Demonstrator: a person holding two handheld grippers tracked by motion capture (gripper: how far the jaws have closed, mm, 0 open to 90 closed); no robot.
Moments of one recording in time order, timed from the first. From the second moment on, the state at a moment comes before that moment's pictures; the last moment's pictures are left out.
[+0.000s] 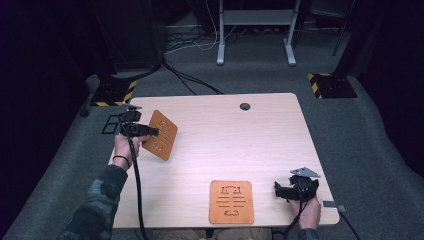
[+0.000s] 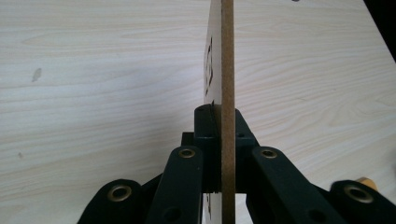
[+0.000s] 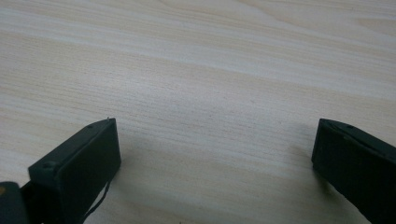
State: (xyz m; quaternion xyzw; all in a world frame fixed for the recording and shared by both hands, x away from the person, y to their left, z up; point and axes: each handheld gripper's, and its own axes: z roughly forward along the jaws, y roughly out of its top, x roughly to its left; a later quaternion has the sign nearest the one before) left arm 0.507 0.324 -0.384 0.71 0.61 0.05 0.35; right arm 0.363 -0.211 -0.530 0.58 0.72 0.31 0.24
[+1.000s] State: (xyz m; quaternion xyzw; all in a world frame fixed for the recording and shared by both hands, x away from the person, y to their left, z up) left arm 0.525 0.366 -0.419 0.68 0.68 0.03 0.28; right arm 0.363 -0.211 -0.530 0.58 0.72 0.31 0.24
